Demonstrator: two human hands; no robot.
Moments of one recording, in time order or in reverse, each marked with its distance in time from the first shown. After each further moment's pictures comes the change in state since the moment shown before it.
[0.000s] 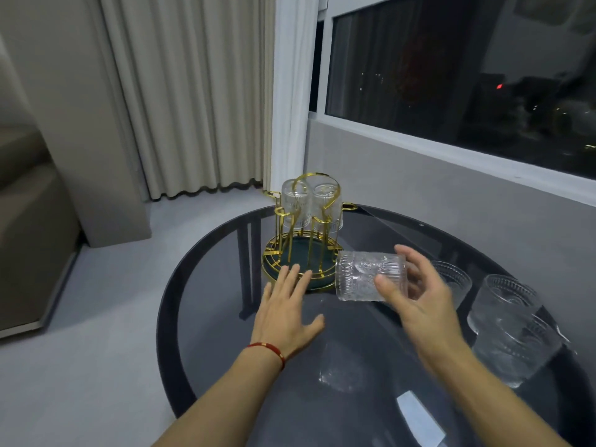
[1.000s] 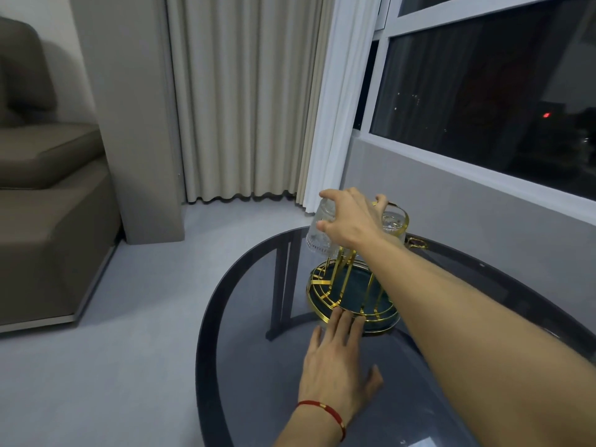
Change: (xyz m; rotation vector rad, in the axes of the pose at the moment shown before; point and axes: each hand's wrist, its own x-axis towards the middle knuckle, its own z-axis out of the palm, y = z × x) left_hand 0.002 -0.011 0.014 -0.056 0.053 0.006; right_hand 0.180 -0.075 0.213 -1.024 -0.242 -0.374
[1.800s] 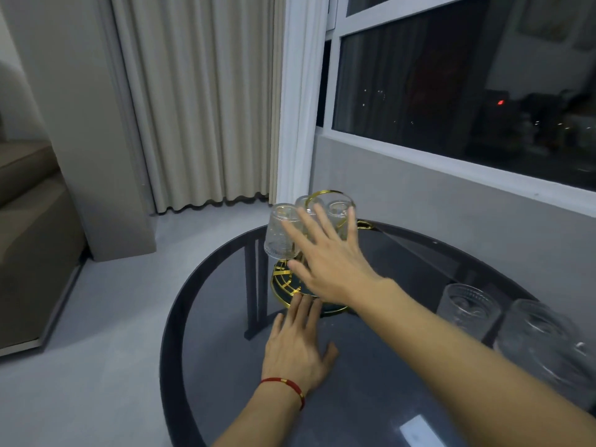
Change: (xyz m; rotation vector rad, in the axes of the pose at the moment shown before) left_hand -0.003 0.004 -0.003 0.112 -0.066 -0.037; right_hand -0.110 0.046 -0.009 -0.273 -0.051 -0.321
